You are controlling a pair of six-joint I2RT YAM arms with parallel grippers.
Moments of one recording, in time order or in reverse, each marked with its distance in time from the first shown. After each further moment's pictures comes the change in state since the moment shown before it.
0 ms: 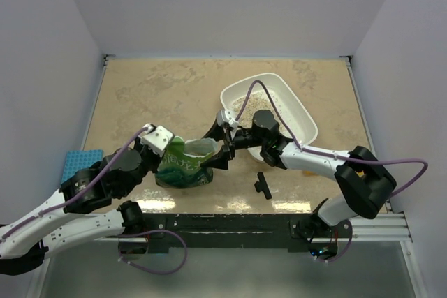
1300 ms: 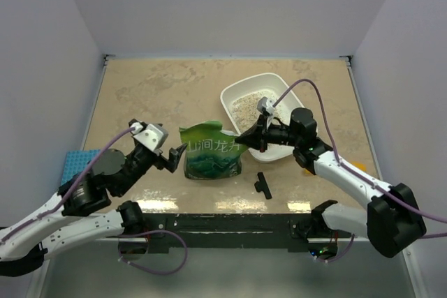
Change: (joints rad) left arm -0.003 -0.056 -0.026 0.251 0.125 0.033; right arm -0.303 -0.320 -0.162 -0.320 0.097 0.043
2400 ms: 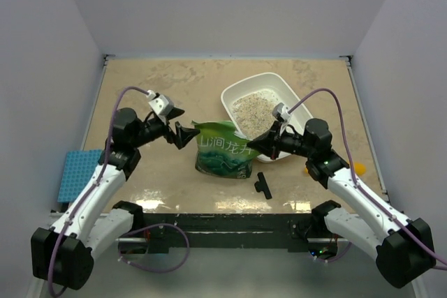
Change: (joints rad) left arm 0.797 0.391 -0.249 0.584 1.113 -0.091; right arm -0.057 -0.271 -0.084 -0.206 0.105 0.043
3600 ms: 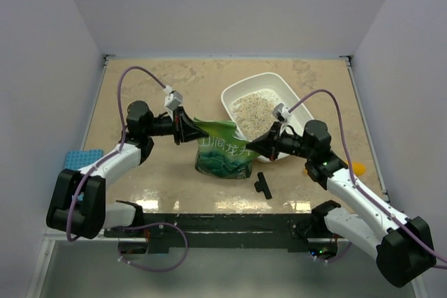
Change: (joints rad) left arm 0.037 0.399 -0.026 0.519 0.566 -0.393; right arm 0.007 0.009 -0.026 0.049 -0.008 0.074
